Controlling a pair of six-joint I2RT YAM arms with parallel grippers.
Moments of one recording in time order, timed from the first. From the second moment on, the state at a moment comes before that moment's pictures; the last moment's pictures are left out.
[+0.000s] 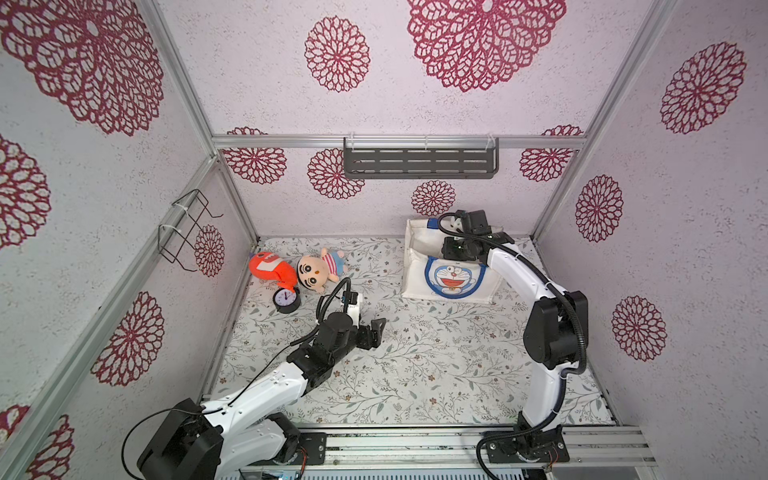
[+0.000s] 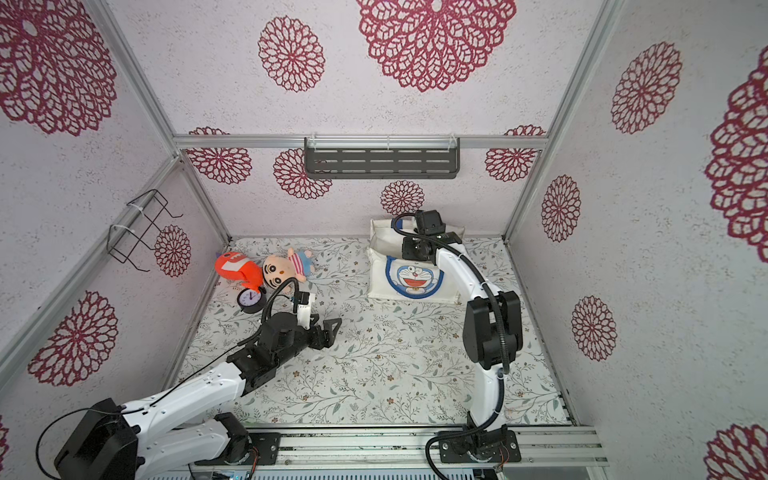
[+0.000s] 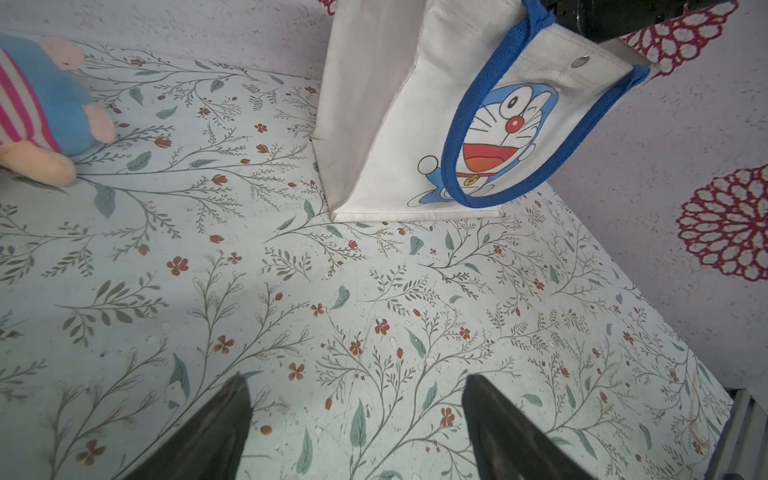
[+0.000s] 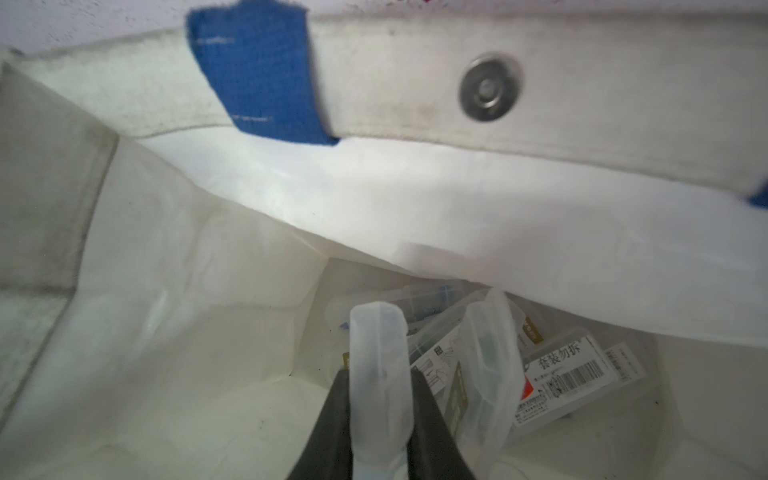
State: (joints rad) left arm -0.67 1.13 0.52 0.16 -0.10 -0.43; right arm 0.31 1.97 1.79 -0.62 -0.08 0.27
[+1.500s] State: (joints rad) left arm -0.29 1.05 0.65 -0.10 -0.38 -0.35; right arm 0.06 1.52 0.25 0.99 0.38 0.03
